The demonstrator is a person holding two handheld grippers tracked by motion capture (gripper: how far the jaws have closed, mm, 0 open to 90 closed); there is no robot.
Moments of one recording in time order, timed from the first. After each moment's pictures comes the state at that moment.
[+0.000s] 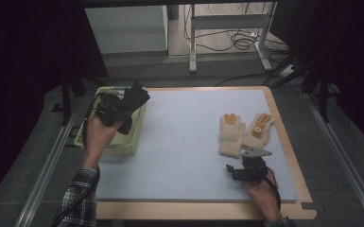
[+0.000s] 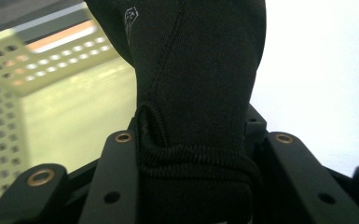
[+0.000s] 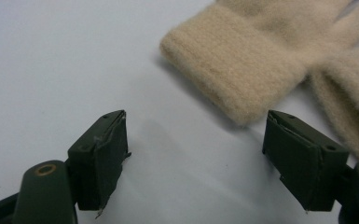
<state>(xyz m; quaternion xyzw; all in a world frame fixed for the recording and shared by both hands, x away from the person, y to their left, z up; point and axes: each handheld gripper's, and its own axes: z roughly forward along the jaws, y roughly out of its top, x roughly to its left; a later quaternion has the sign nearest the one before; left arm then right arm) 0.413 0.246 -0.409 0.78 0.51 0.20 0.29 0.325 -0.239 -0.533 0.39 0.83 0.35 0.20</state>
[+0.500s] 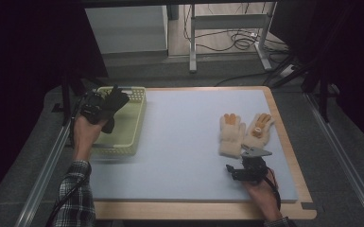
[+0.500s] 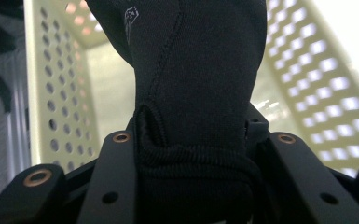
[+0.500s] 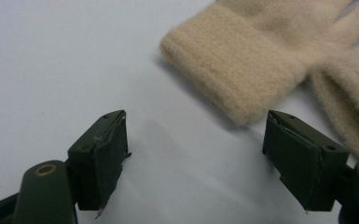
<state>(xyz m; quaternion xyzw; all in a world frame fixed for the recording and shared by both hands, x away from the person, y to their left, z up) 0.443 0.308 -0.448 0.76 0.58 0.20 0.23 0.325 -0.239 -0.533 0.39 0.83 0.35 0.20</state>
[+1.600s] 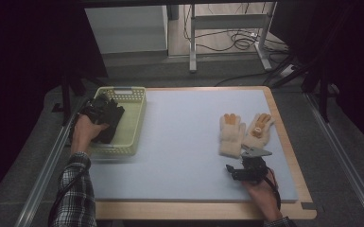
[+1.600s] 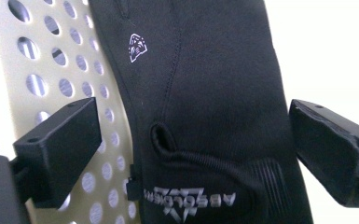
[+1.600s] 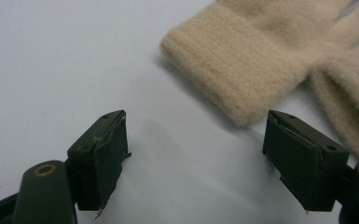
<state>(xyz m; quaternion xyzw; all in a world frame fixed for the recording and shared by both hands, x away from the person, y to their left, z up) 0.479 0.320 -0.489 0.78 0.61 0.13 0.10 0.325 -0.239 -0.533 0.39 0.83 0.35 0.20</state>
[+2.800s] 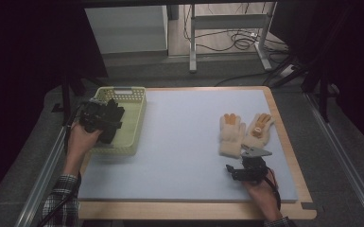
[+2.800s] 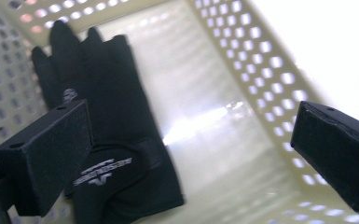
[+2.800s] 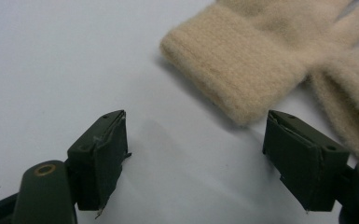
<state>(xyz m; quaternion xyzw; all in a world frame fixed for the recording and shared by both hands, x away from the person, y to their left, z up) 0.405 0.298 -0.445 0.79 0.51 0.17 0.30 0.325 -0.239 -0.533 0.39 0.83 0.35 0.20</state>
